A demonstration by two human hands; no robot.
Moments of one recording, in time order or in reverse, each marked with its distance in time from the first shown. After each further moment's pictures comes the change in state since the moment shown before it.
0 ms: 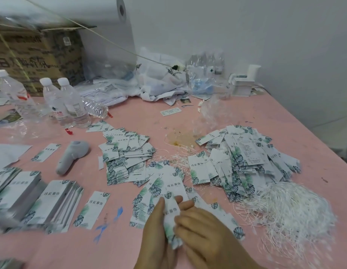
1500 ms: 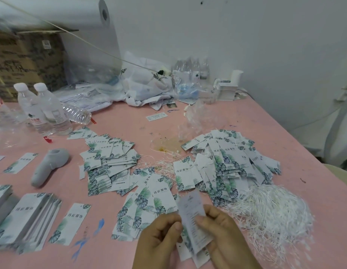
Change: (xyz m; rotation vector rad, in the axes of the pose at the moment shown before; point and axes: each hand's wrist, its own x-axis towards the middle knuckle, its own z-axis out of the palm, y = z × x) left_hand -0.012 -0.012 0.007 0.799 -0.163 0.408; right_hand -0.012 0.022 -0.024 1.440 0.277 1.163
